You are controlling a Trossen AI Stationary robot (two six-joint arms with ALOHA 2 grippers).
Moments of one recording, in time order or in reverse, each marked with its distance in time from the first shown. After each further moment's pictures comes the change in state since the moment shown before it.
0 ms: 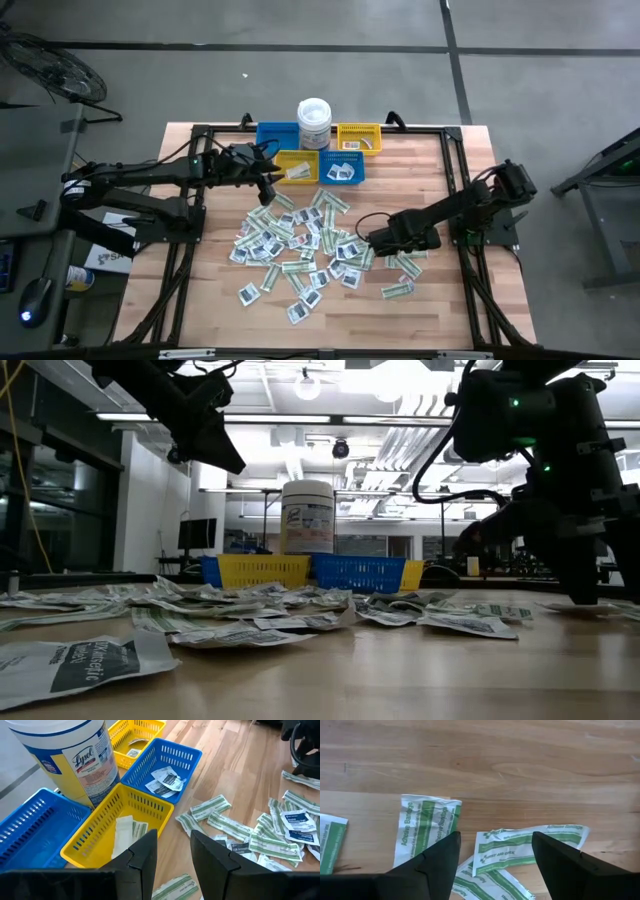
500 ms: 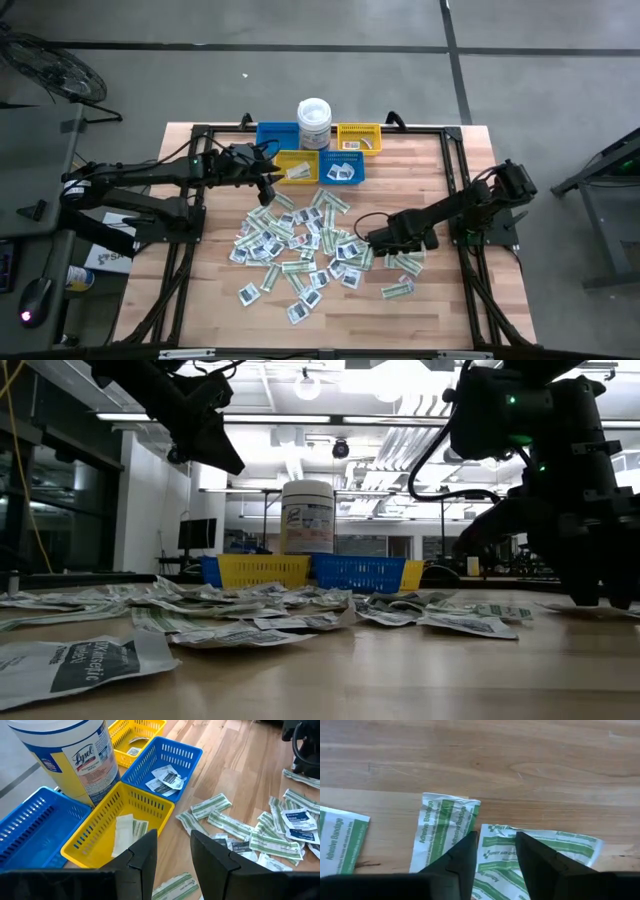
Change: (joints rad) left arm 0.000 0.000 0.000 -0.007 0.000 -0.001; right arm 0.000 0.000 -0.003 0.037 0.005 0.000
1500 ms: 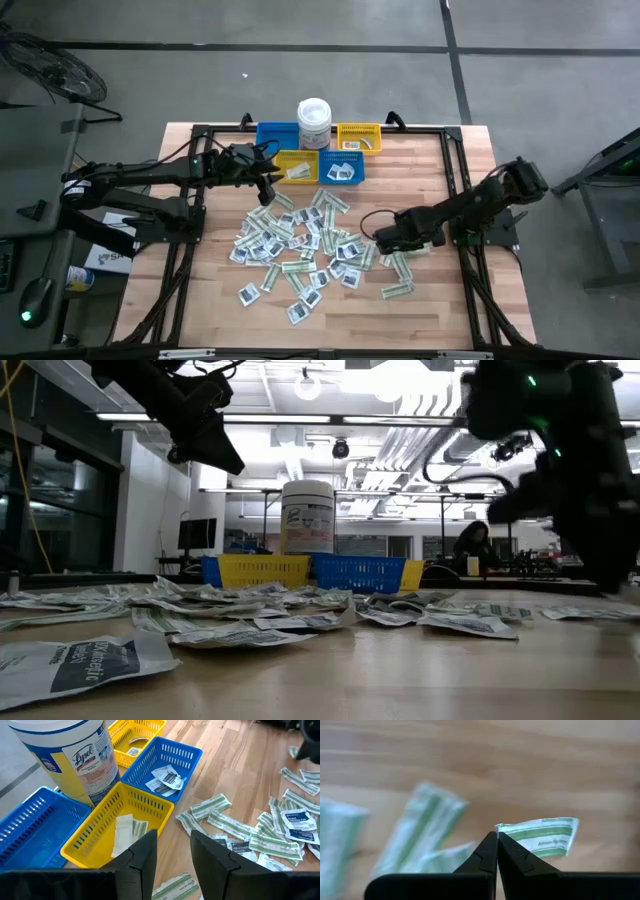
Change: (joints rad) left arm 0.000 0.000 0.000 0.003 0.000 -0.001; right arm -0.013 -0.161 -0.014 -0.069 0.048 -0.018
